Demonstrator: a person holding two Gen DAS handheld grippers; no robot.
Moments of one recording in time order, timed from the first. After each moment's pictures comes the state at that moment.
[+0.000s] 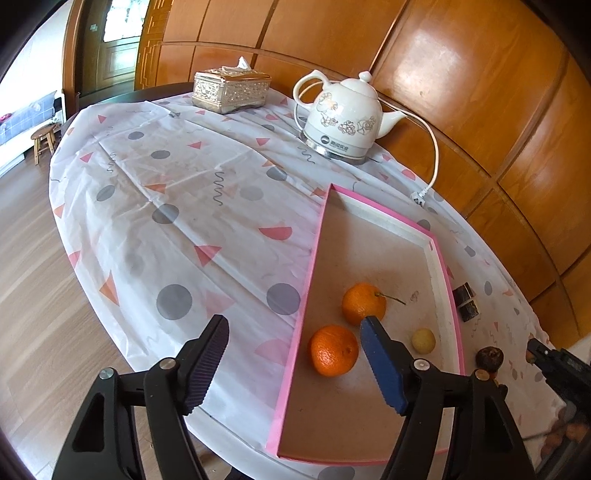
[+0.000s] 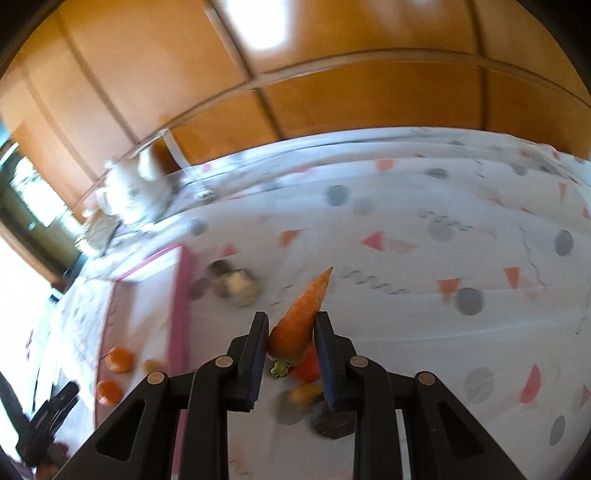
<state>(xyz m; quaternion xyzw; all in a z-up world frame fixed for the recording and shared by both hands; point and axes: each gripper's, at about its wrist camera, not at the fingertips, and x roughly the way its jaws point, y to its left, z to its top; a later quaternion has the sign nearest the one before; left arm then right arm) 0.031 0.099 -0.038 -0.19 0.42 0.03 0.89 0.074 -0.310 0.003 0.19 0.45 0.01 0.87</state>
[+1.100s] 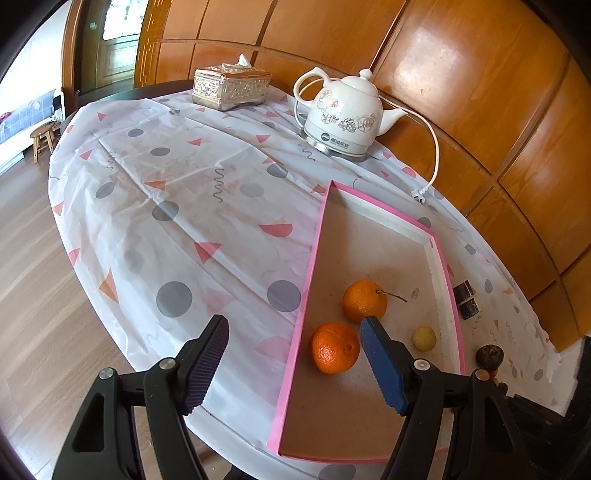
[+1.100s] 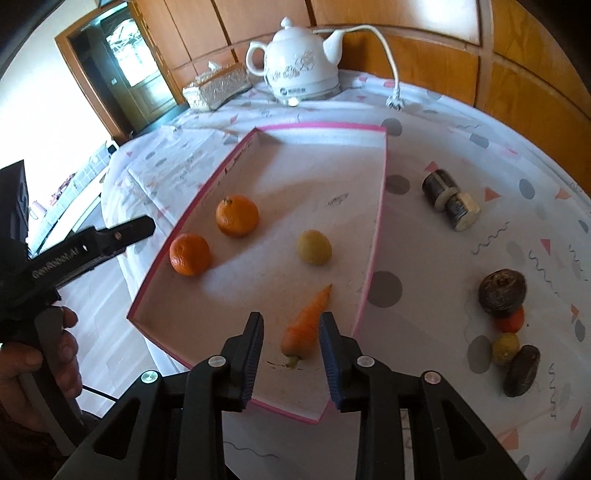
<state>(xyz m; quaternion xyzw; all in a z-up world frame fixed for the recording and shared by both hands) 0.031 0.099 -0.040 -0.19 0.42 0.03 0.89 0.044 -0.136 -0.020 0.01 0.52 0.20 0.83</state>
